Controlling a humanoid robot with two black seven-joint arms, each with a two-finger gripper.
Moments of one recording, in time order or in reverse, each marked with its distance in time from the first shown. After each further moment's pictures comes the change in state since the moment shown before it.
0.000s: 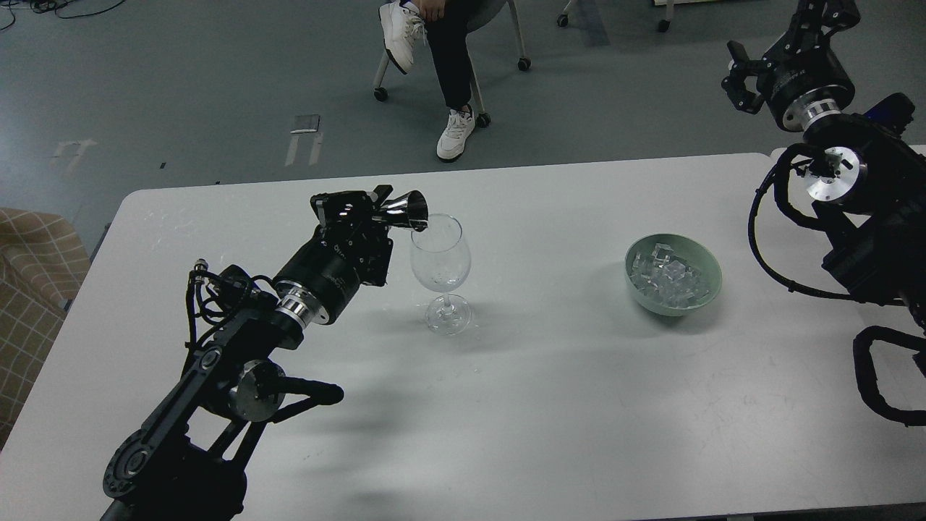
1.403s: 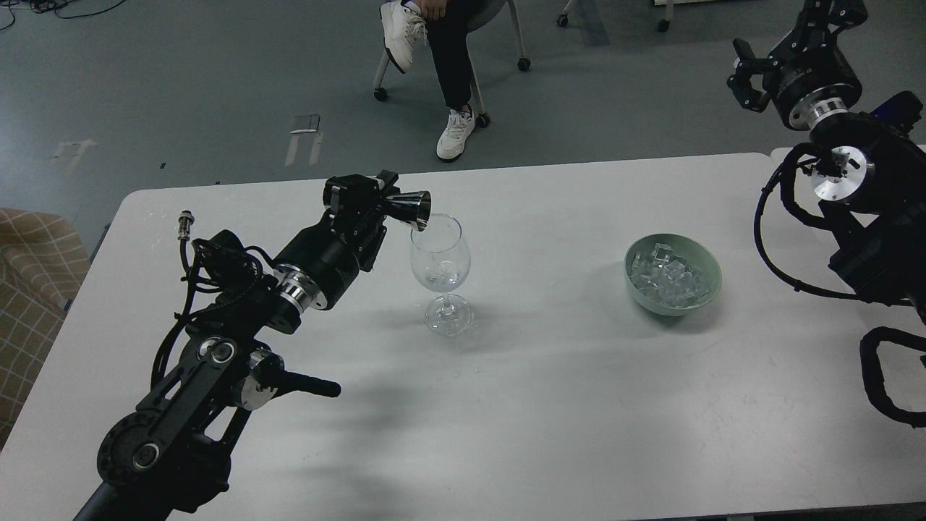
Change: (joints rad) left arm -0.060 0.053 0.038 -0.013 0.243 -0.016 0.016; right arm -0.003 -0.017 0.000 0.016 0.001 0.000 0.000
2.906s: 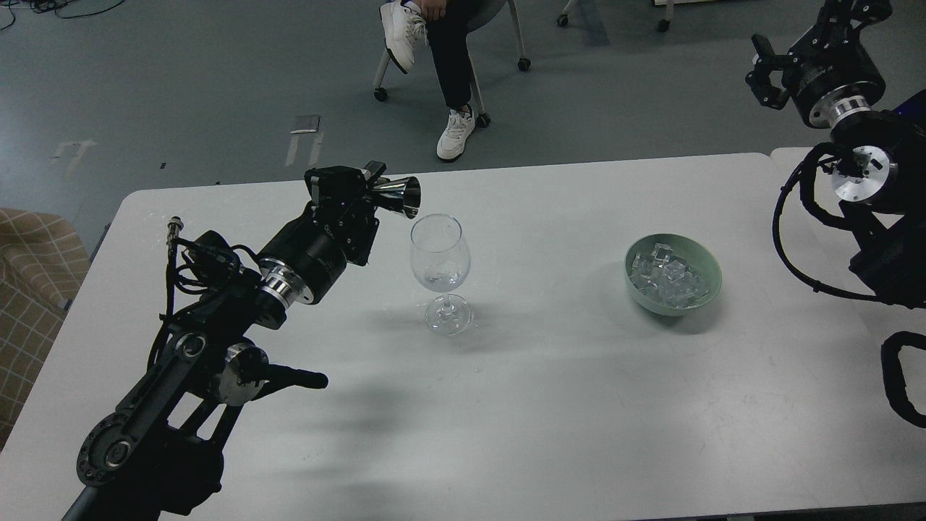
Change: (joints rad) left arm 0.020 0.008 -0.057 -0.037 -0.171 0.003 0.016; right arm -0.024 -0.048 0.000 0.044 -0.001 -0.001 -0.001
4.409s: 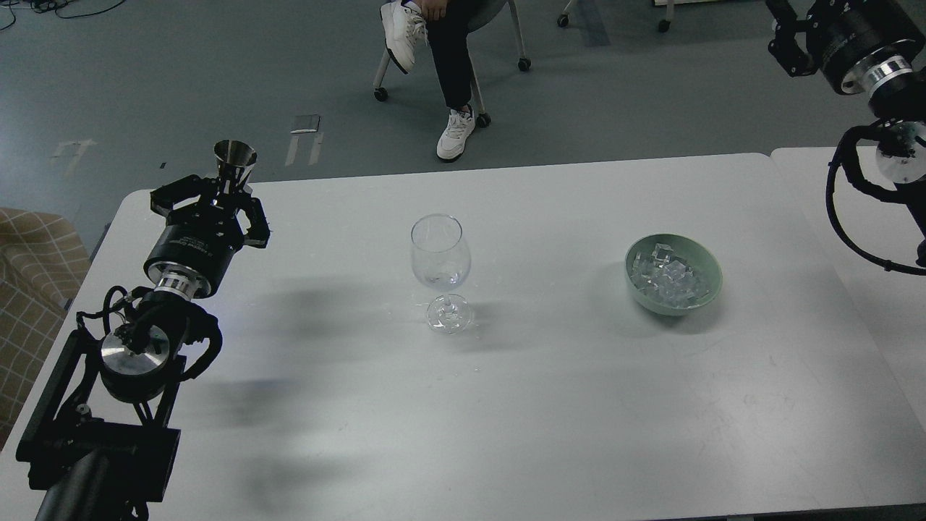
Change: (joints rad) left arm -0.016 -0.037 -0.375 0.411 -0.859 -0.087 -0.048; right arm 0.004 -0.182 -0.169 0.252 -0.082 -0.059 0.000
